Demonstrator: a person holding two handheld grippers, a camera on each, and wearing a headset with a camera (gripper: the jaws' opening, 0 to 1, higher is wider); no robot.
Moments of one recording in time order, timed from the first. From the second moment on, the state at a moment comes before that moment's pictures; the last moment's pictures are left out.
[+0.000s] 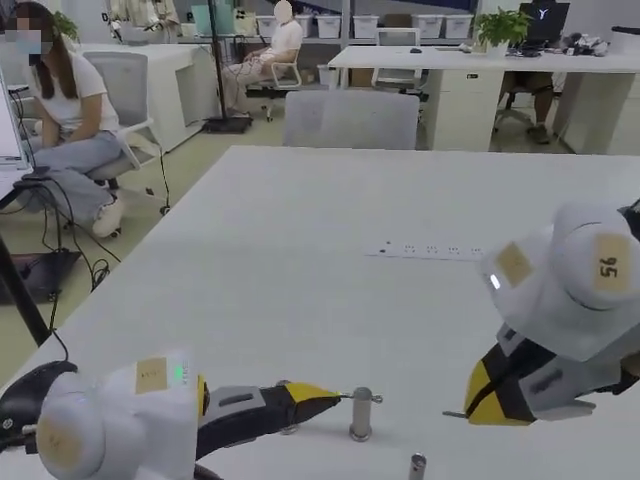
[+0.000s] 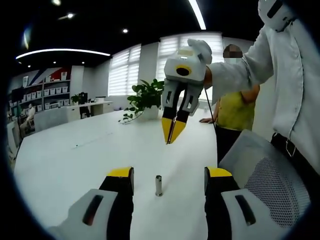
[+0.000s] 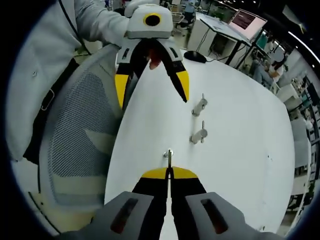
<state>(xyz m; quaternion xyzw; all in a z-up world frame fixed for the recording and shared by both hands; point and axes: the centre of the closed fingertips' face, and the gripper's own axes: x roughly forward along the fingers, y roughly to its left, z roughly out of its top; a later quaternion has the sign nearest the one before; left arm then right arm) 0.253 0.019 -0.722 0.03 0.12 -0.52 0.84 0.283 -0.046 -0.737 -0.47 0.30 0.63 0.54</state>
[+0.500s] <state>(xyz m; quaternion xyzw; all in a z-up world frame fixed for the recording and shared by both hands) 0.244 -0.013 -0.718 0.06 0.12 -0.57 0.81 0.247 -0.020 -0.730 -0.45 0.31 0.66 0.52</state>
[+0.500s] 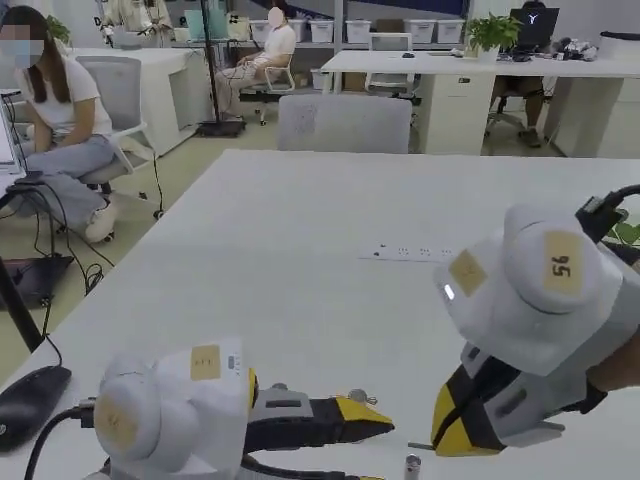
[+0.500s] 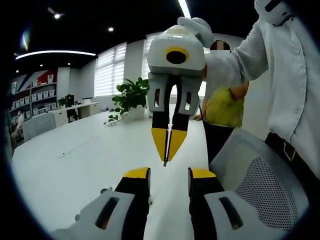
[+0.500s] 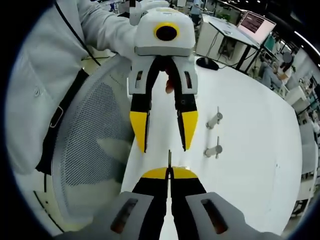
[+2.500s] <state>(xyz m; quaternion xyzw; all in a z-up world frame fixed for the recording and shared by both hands) 0.239 -0.015 -0.724 0.06 0.14 -0.58 0.80 0.232 -0.011 -0.735 -0.45 0.31 0.69 0.48</state>
